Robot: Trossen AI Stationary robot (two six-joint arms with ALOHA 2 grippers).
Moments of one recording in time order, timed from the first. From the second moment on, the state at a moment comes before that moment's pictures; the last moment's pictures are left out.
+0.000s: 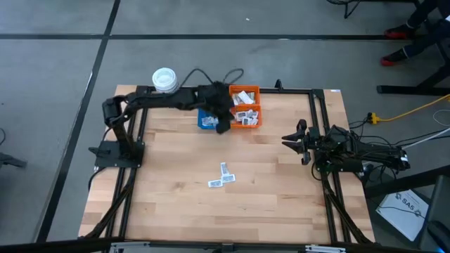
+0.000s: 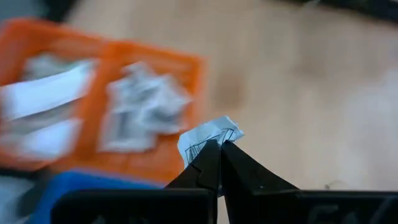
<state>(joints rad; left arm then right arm) 0.38 1.76 1.34 -0.34 0.26 0.02 -0.13 0.02 0.01 0.02 -0.07 0.18</state>
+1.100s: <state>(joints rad) 0.69 1.83 1.39 -0.47 0.04 0.18 -0.13 0.02 0.01 0.02 -0.07 0.18</state>
